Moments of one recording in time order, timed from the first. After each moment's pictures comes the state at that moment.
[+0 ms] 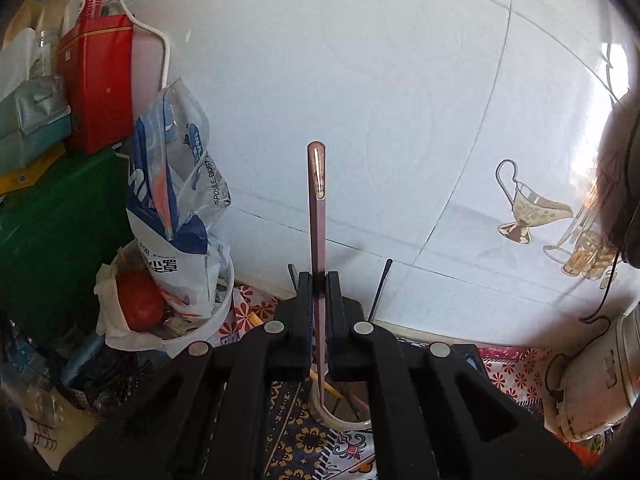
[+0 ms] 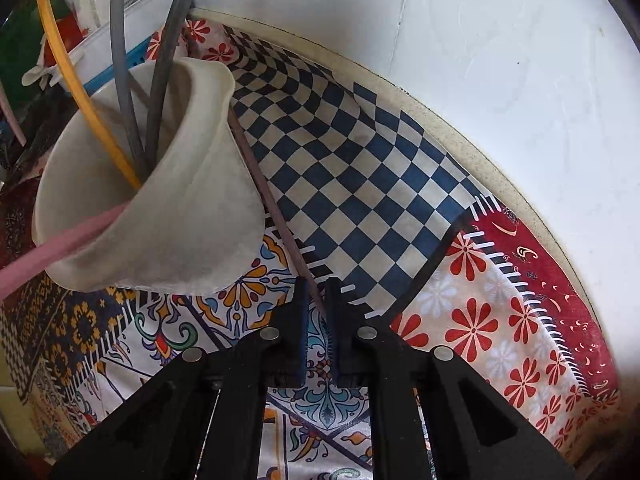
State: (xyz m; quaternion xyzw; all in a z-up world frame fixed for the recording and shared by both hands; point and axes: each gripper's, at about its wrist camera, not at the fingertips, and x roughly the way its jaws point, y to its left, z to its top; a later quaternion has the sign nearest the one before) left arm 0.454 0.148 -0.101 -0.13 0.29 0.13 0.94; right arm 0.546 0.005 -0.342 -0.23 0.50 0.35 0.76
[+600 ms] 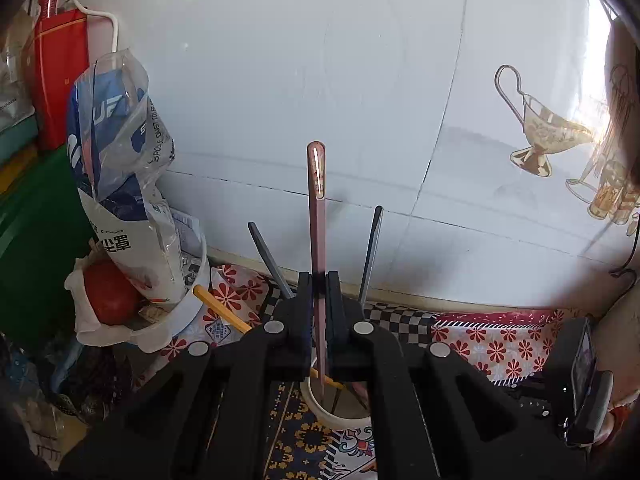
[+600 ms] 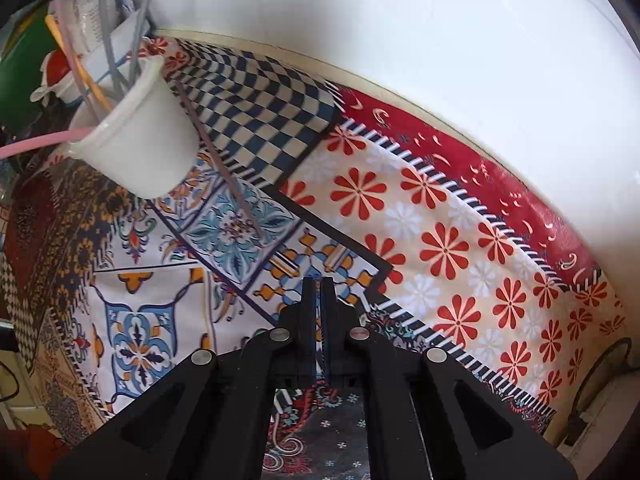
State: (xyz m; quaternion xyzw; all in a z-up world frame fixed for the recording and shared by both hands) left arm 0.482 0.119 -0.151 -0.08 0.34 0.12 0.93; right arm 0.513 -0.098 -0.319 -0.19 0.52 0.33 0.76
